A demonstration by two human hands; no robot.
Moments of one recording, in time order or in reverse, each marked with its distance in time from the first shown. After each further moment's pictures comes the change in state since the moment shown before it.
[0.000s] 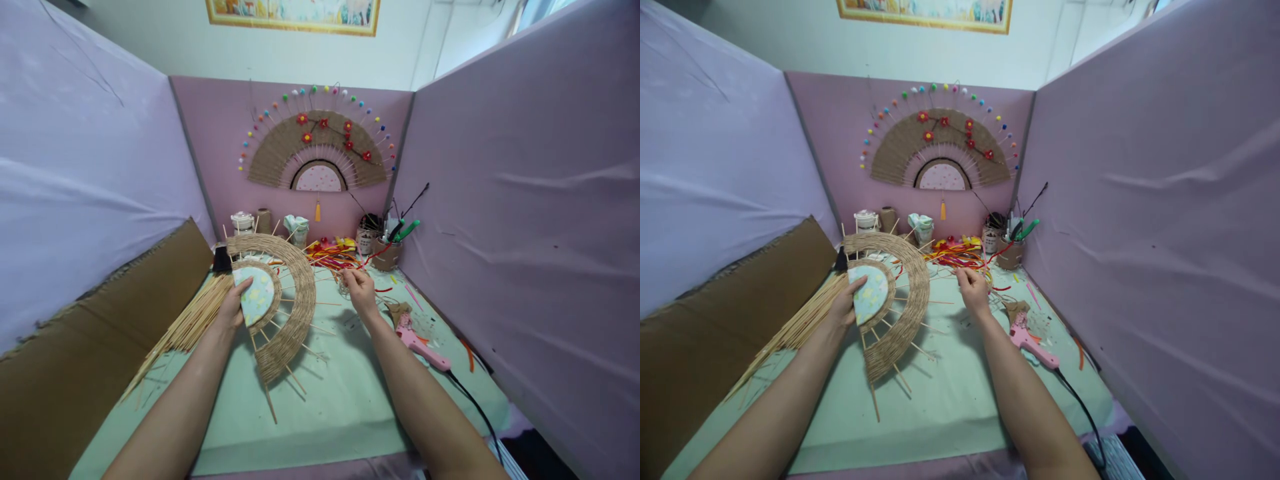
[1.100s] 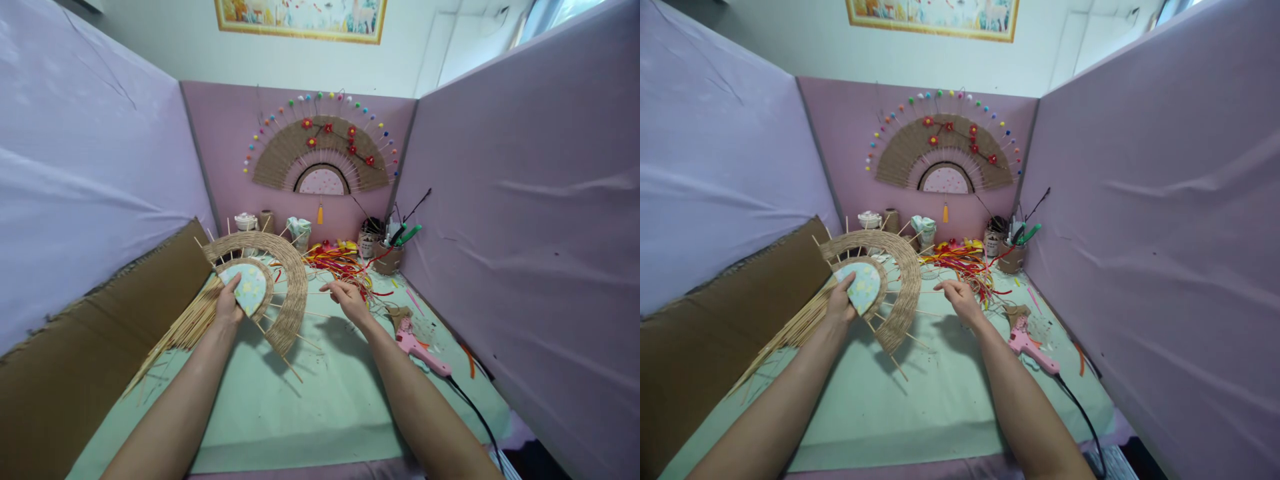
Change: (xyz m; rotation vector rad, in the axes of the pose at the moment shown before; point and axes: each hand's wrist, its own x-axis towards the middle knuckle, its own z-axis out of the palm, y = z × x) left_hand 0.006 0.006 -0.001 -0.206 0.109 0.185; right_hand -0.010 -0.006 0.012 0.099 -0.402 0.102
